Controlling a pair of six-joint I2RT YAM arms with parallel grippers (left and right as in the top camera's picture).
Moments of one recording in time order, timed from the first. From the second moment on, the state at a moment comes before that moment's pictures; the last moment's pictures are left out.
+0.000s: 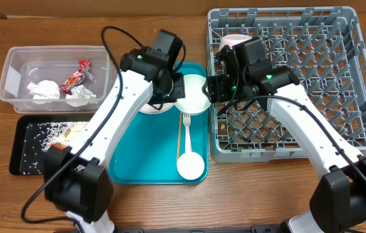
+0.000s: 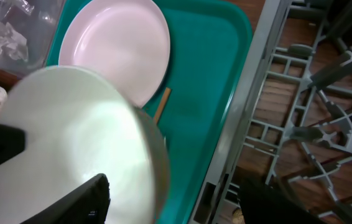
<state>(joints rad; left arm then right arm) -0.43 1.84 1.68 -1.09 0.08 -0.52 0.36 1.72 1.41 -0.72 -0.30 0.17</state>
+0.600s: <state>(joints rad) -0.49 1.78 1.68 -1.08 0.08 -0.52 0.36 1.73 1.41 -0.72 -0.31 0.18</state>
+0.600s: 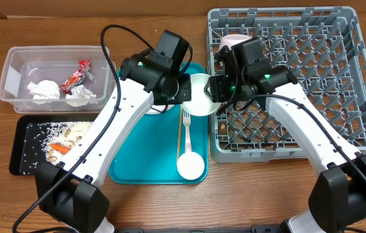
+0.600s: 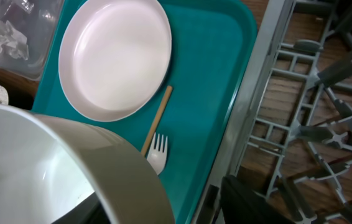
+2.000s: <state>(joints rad) -0.50 1.80 1.66 -1.11 -0.01 -0.52 0.36 1.73 1.41 -0.72 -0.31 0.18</state>
